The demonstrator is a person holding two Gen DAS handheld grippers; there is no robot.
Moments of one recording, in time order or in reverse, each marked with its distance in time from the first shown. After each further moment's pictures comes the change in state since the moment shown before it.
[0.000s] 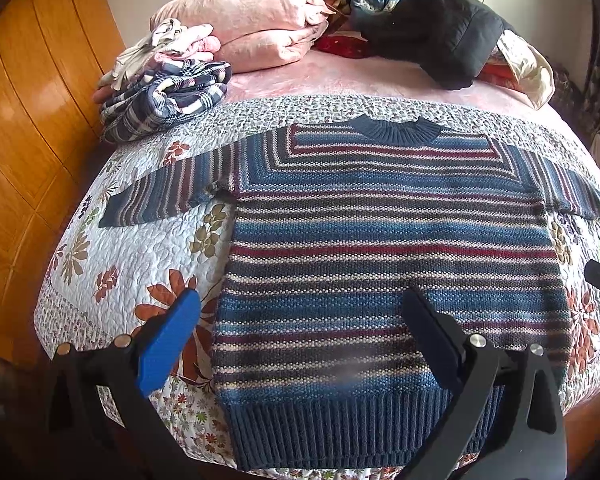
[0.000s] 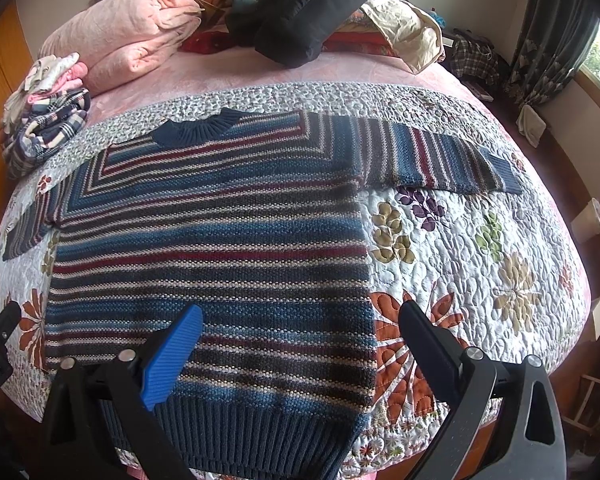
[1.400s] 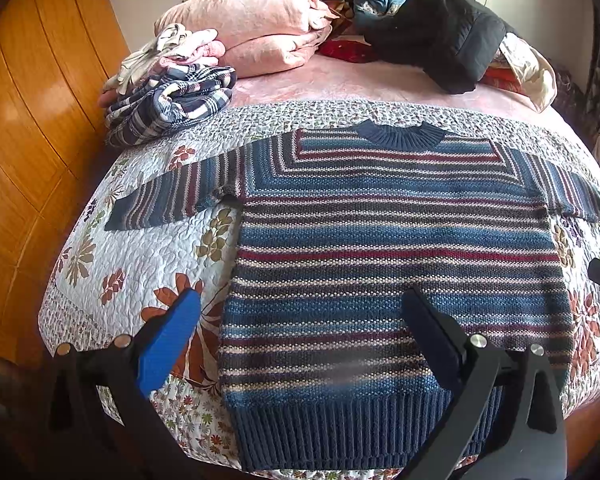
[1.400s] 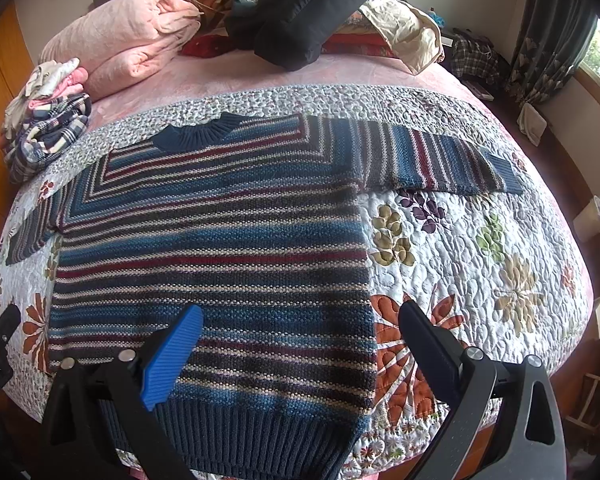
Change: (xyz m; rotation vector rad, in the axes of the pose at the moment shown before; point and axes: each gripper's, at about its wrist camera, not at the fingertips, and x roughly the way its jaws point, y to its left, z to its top) left arm -0.005 0.000 0.000 0.002 -0.016 0.022; right arm -0.003 -0.003 0.004 0.012 -0.005 0.014
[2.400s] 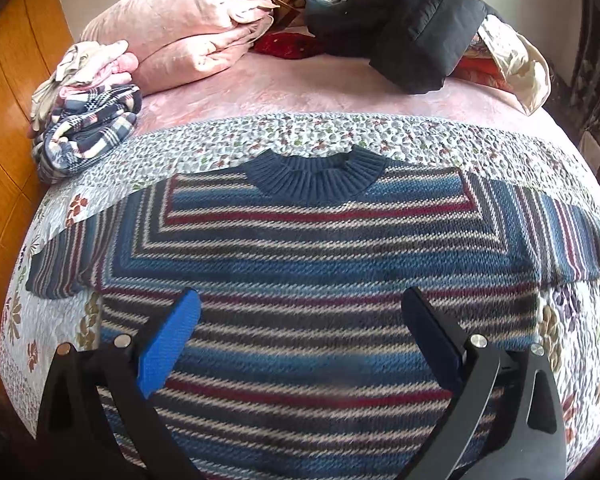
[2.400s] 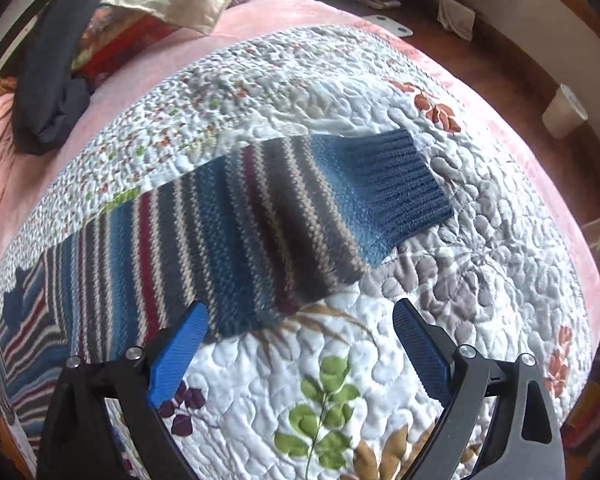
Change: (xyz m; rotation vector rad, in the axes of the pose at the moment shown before) left arm 0.135 -0.166 0.127 0.032 0.038 -0.109; right arm 0.194 -0.342 0.148 0.425 0.185 -0.071
